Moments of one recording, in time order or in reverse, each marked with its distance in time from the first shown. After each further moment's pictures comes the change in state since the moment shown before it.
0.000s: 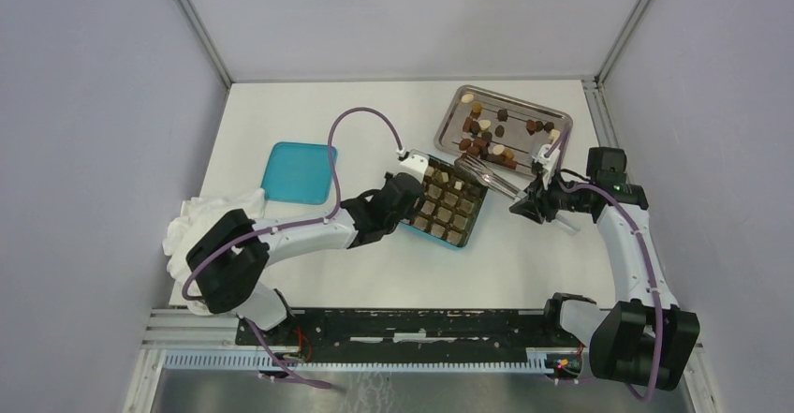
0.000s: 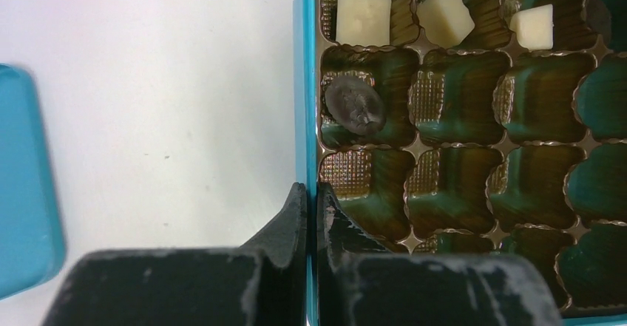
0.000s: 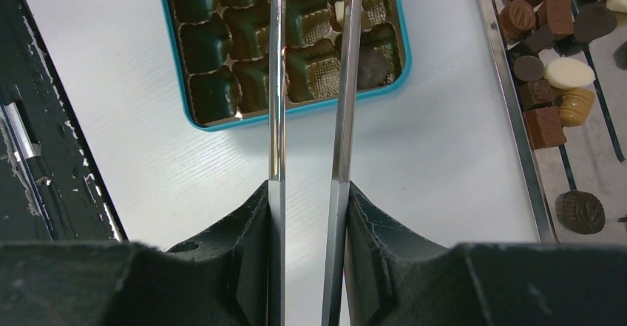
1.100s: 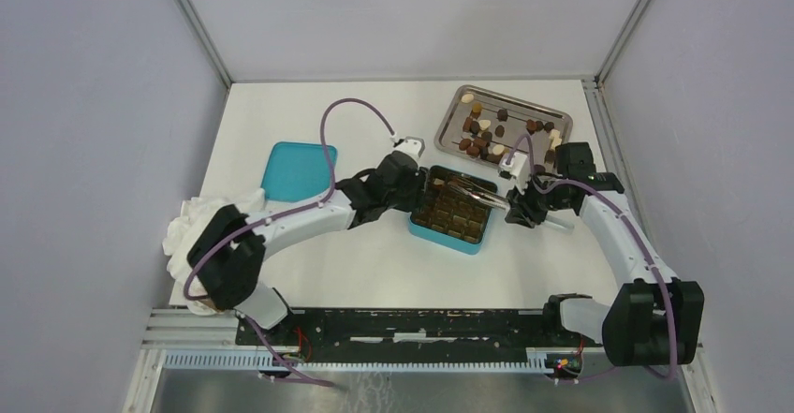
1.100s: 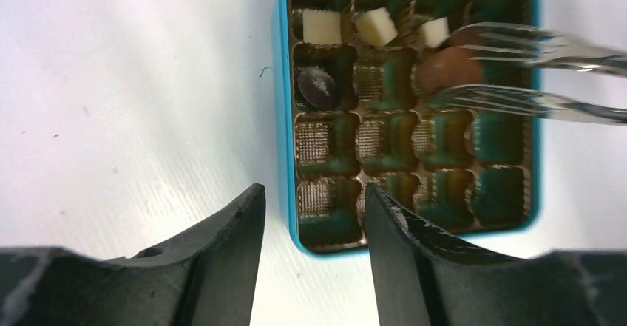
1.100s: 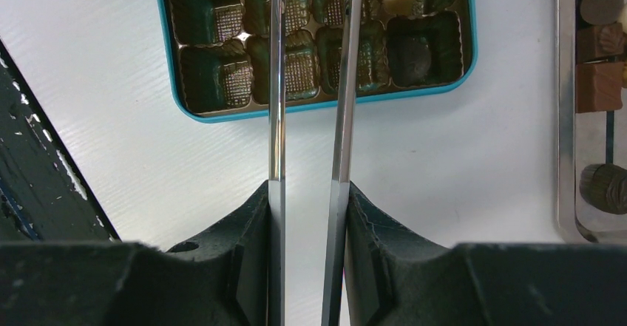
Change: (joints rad) left arm 0.095 0.092 0.182 -0.212 0.335 -0.231; right arm 0.189 0.091 0.013 -0.018 0.307 -0.007
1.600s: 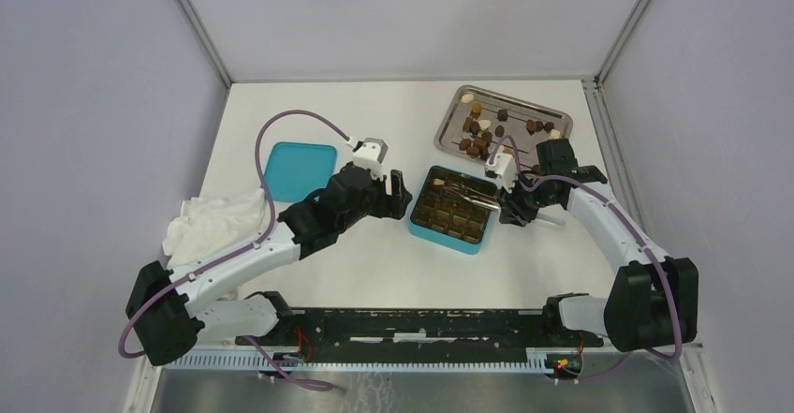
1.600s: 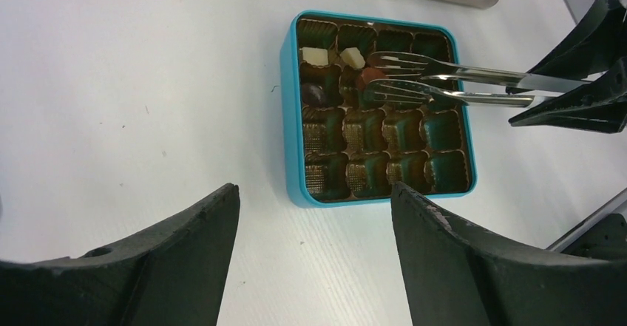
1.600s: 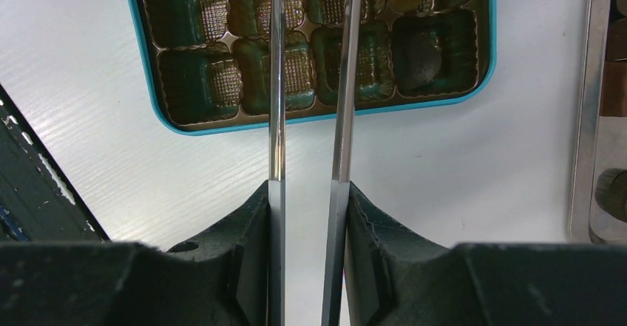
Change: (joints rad) left arm 0.000 -0.470 -0.221 0.042 -0.035 0.010; right arm 0.111 0.090 0.026 0.041 0.121 0.076
